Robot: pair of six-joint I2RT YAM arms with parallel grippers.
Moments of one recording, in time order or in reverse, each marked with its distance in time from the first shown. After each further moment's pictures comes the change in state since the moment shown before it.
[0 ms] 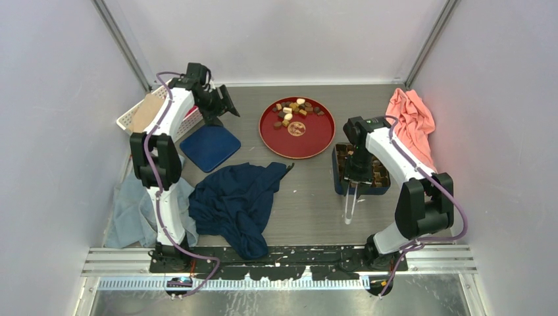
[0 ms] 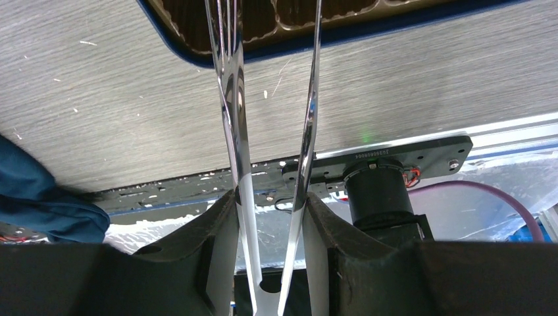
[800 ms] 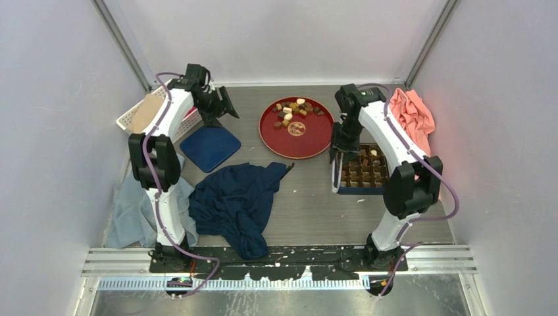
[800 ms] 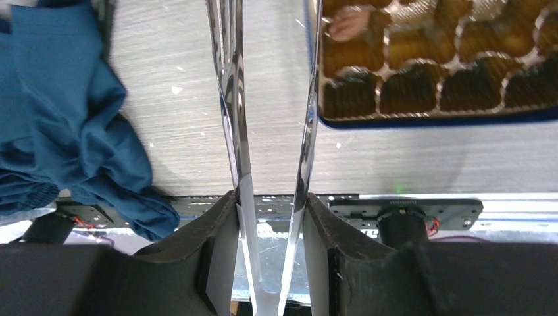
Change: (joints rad) left arm 0.001 -0.026 -0.031 0.000 -0.003 0.018; right arm 0.054 0.229 0.461 -0.018 -0.075 -0.041
